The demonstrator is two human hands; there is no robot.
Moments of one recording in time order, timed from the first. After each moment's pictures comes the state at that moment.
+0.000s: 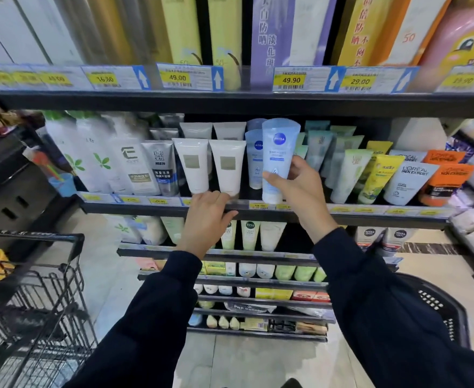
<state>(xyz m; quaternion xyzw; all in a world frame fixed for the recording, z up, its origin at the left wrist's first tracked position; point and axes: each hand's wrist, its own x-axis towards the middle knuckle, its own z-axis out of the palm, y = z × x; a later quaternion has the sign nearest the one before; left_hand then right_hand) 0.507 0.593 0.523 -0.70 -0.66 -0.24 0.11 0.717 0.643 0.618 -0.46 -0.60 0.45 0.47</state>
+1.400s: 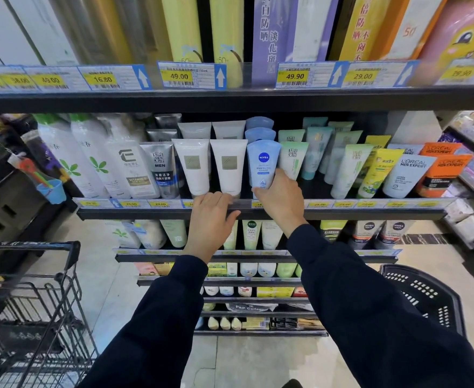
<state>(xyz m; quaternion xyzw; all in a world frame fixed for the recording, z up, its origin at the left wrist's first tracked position) 0.508 0.593 0.515 -0.69 -0.65 -0.29 0.12 0.676 0.656 0.575 -0.63 -0.69 0.21 0.29</state>
